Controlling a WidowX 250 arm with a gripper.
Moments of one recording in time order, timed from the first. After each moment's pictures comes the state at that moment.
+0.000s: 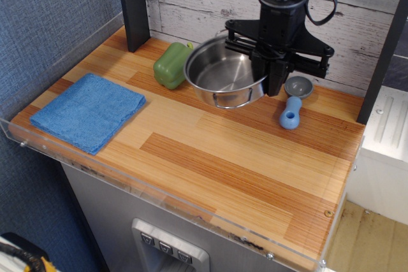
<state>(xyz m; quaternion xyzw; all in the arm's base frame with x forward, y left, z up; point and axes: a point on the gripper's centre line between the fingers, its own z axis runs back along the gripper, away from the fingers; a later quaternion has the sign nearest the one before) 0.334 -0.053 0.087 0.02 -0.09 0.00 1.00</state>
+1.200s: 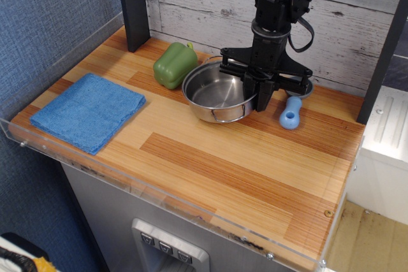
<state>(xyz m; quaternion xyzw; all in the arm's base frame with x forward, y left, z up) 0.365 -0.027 0.029 0.03 -0.05 0.06 1.00</state>
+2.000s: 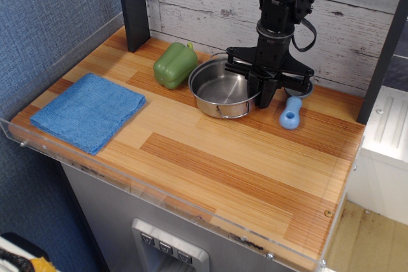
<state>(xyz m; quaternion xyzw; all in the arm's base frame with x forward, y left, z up) 0.382 -0.028 0.017 0.03 -0.05 0.05 1.00</state>
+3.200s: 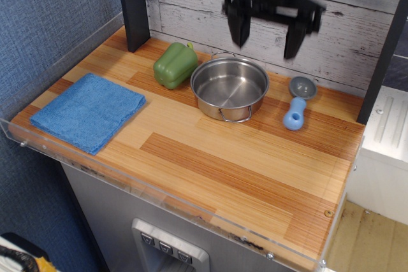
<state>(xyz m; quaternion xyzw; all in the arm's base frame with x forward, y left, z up) 0.366 -0.029 0.121 0.02 -0.13 0.03 0.99</state>
